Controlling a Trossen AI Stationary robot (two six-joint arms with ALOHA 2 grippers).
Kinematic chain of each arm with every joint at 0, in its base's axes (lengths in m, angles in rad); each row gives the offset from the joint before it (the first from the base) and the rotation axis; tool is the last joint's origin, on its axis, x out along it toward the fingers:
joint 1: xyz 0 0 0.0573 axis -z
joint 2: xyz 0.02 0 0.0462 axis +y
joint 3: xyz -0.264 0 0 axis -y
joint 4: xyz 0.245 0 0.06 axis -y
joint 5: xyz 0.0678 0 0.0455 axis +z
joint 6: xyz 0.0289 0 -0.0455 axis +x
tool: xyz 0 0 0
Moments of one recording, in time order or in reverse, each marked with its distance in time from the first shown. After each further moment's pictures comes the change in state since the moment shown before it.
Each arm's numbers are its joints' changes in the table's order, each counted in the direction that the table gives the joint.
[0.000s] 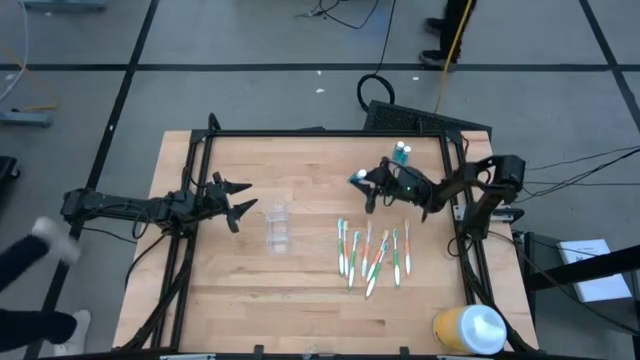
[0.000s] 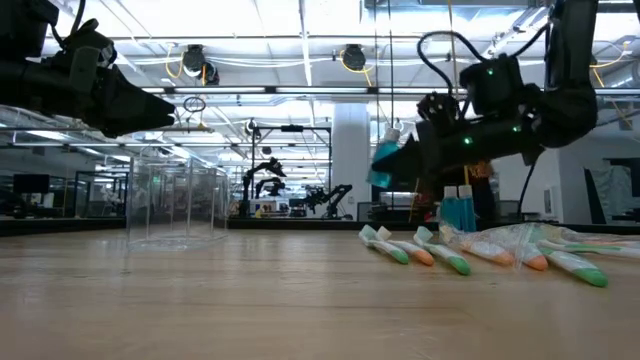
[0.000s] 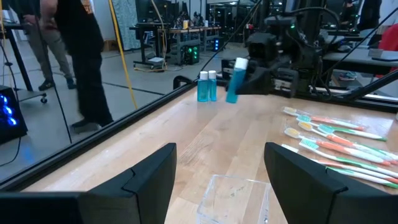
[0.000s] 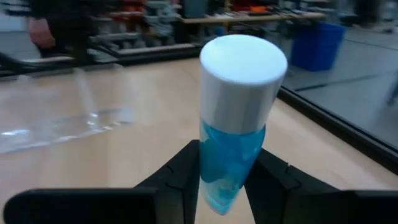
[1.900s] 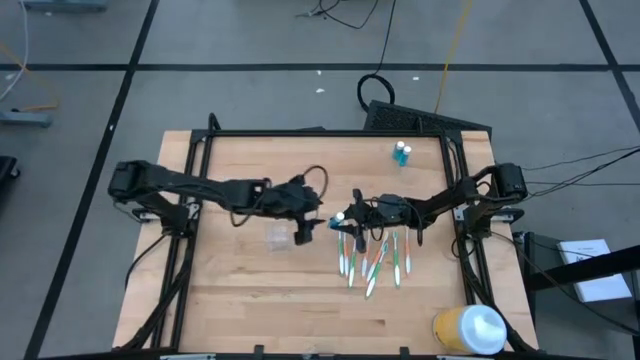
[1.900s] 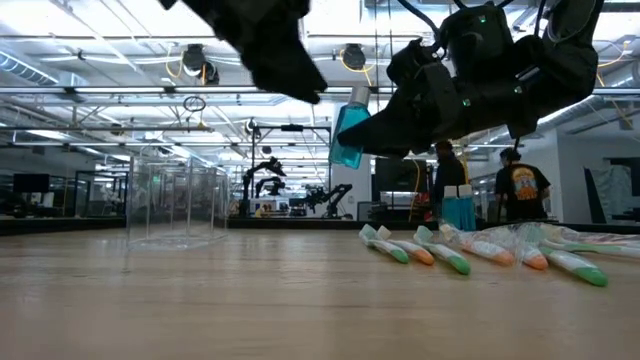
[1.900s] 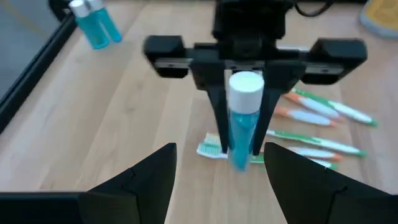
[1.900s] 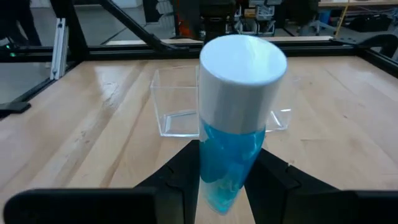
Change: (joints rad) left arm 0.000 1.266 1.106 -0.425 -0.274 0.013; right arm -0.340 0.000 0.191 -0.268 0.030 0.016
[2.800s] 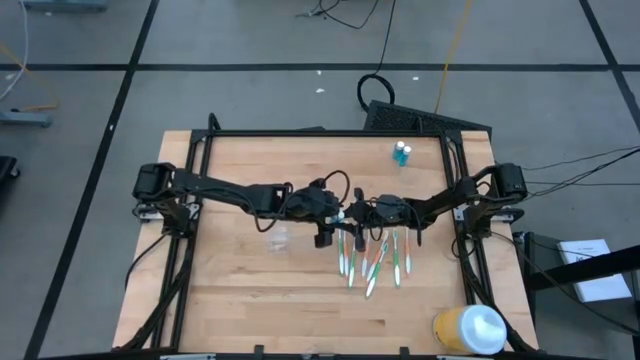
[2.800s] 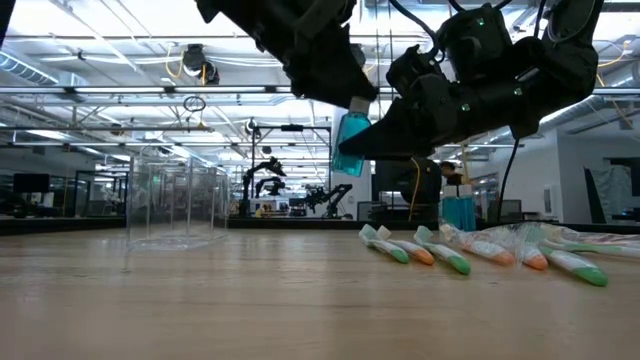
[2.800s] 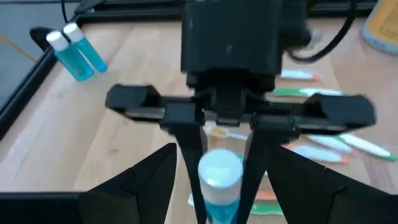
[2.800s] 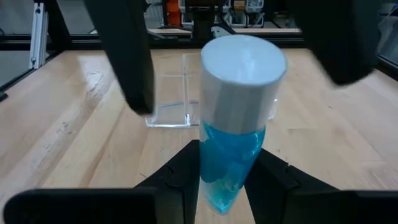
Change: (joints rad) left arm 0.005 0.184 0.128 0.089 0.000 0.033; right arm -0.003 0.000 0.000 -0.031 -0.047 -0.012
